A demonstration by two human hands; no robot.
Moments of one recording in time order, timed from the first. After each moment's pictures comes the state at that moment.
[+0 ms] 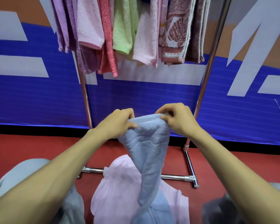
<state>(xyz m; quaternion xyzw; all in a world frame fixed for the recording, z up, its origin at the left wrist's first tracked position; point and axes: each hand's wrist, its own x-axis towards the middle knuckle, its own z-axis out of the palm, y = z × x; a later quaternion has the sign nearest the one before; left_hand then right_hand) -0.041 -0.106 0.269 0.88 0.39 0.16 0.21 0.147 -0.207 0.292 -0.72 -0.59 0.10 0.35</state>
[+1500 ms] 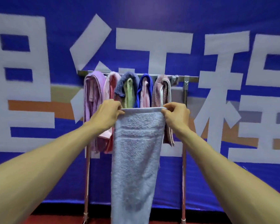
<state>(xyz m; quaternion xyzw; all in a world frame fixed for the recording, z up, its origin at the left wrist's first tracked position) -0.079 -0.128 0.552 0.84 0.35 0.41 -0.07 0.122 -0.236 0.544 -0.64 -0.46 -0.11 0.61</state>
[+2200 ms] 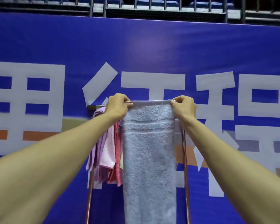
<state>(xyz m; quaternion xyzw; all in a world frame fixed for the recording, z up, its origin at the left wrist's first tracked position) -0.086 -0.207 0.675 0.75 0.34 0.56 0.05 0.109 -0.291 0.673 -0.59 -0.43 -0.13 0.67</state>
